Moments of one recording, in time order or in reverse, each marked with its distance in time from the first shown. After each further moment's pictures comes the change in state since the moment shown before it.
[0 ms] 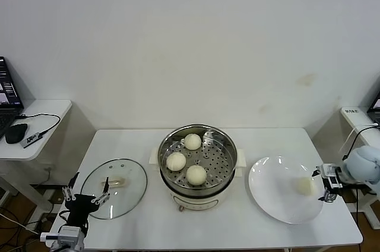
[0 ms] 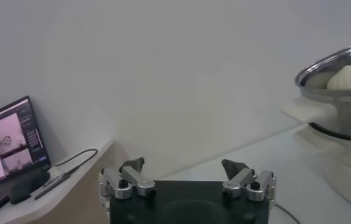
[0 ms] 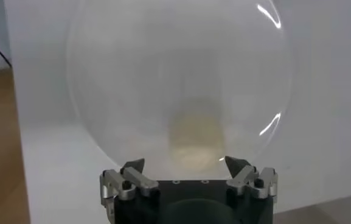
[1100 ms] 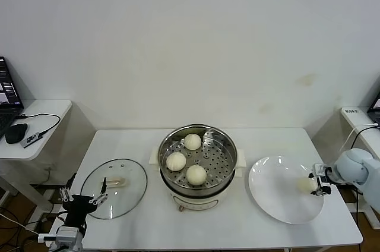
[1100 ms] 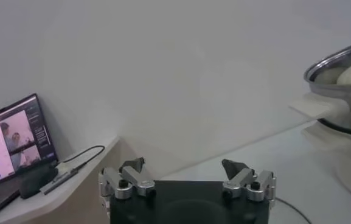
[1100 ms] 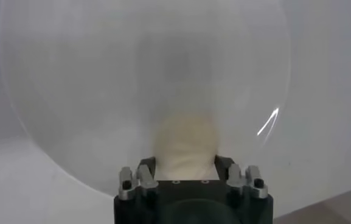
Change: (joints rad) left arm 0.004 -0.013 -0.008 0.000 0.000 -0.004 -0.001; right arm -0.007 0.071 0.023 -0.068 -0.051 -0.027 0.017
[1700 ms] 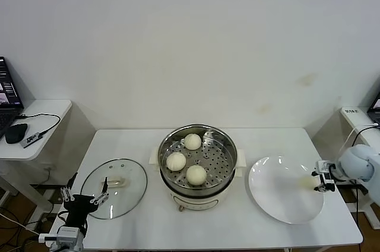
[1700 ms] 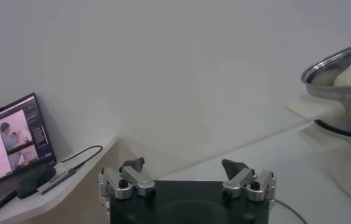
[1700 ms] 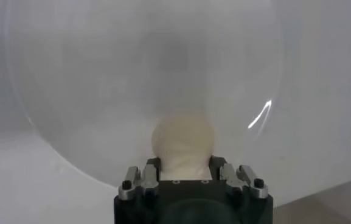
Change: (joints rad) left arm -0.002 0.001 0.008 -0.008 0.001 -0.001 0.000; right arm 0.066 -0.056 -0.025 0.067 0.049 -0.024 -0.012
